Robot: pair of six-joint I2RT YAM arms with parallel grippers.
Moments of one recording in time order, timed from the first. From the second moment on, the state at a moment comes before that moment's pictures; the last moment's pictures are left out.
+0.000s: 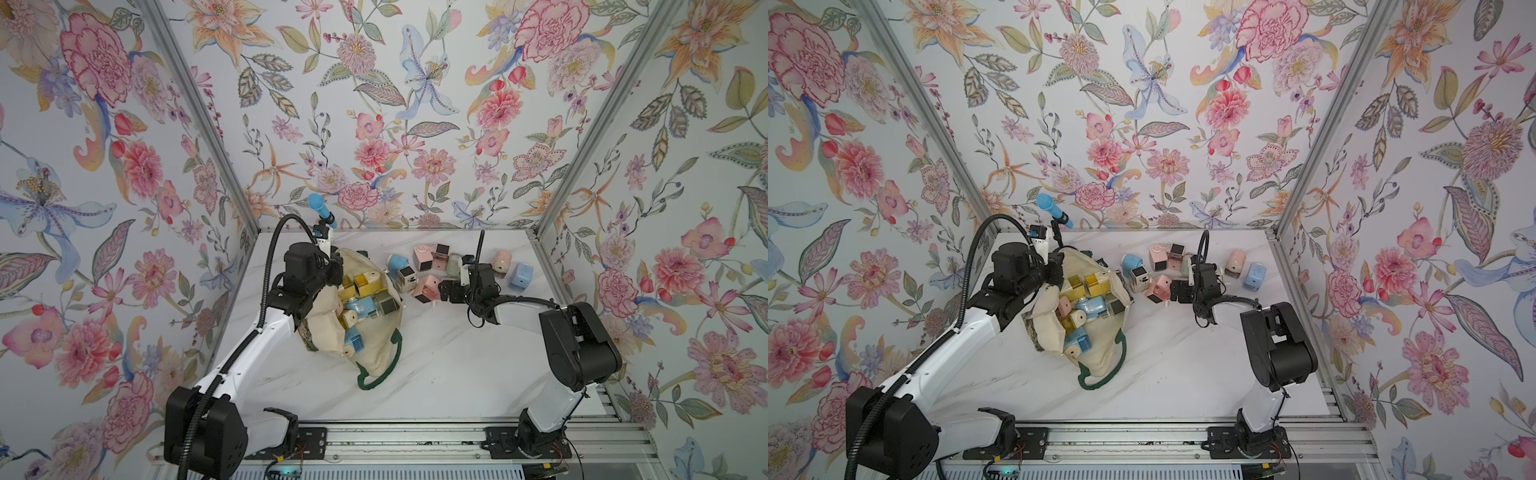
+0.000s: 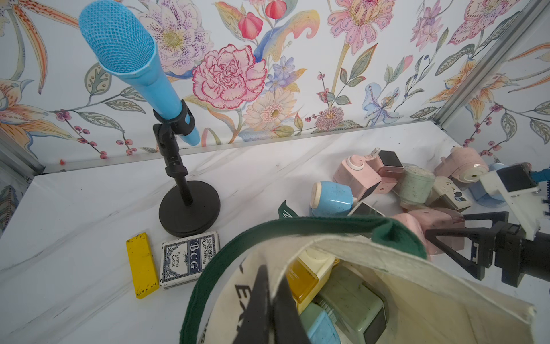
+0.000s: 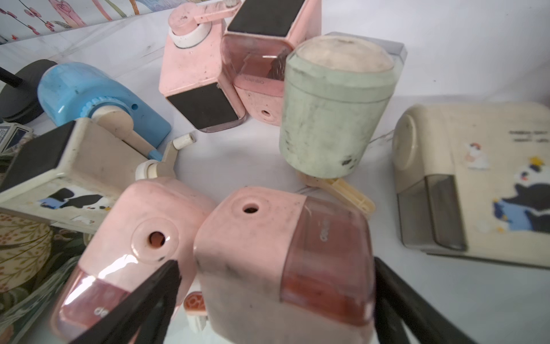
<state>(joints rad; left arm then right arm) -0.29 1.27 1.01 -0.13 0.05 -0.09 0.34 1.74 0.89 0.17 -0.04 0.28</state>
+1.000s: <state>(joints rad) -0.29 1.27 1.01 -0.13 0.05 -0.09 0.97 1.28 0.85 0.18 -0.07 0.05</state>
